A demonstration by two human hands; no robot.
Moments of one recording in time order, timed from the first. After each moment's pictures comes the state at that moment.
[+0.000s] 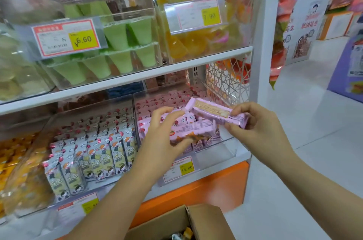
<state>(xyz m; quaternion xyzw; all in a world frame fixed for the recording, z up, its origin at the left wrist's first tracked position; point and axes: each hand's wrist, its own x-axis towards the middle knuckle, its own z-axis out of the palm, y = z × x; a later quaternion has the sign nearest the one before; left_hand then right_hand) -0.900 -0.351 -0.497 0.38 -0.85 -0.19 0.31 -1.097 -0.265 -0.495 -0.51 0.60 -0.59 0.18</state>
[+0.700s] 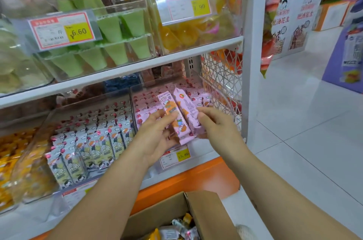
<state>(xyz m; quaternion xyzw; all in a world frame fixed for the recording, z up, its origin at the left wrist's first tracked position) -0.909 -0.349 -0.492 0.38 -0.43 -0.73 0.37 -1.041 -0.277 -0.504 -0.43 0.57 -0.61 0.33</state>
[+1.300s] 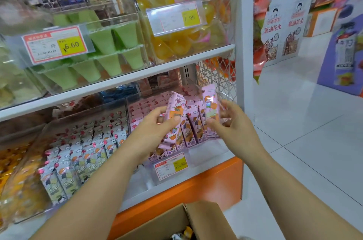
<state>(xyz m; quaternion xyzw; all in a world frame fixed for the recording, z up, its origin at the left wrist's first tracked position) -0.908 -0.361 -0.473 0.42 -0.71 -0.50 0.25 -1.086 -0.275 -0.516 -0.45 0.65 -0.57 0.19</state>
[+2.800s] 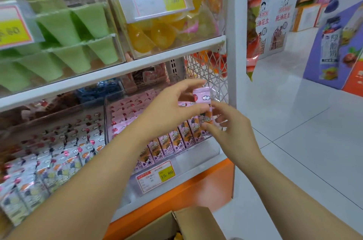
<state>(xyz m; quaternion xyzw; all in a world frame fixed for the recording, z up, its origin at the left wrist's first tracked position) -0.977 -0.381 -0.454 0.22 -0.89 -0.34 0.23 -1.107 -0.289 -0.535 -0.50 0.66 -0.56 0.08</state>
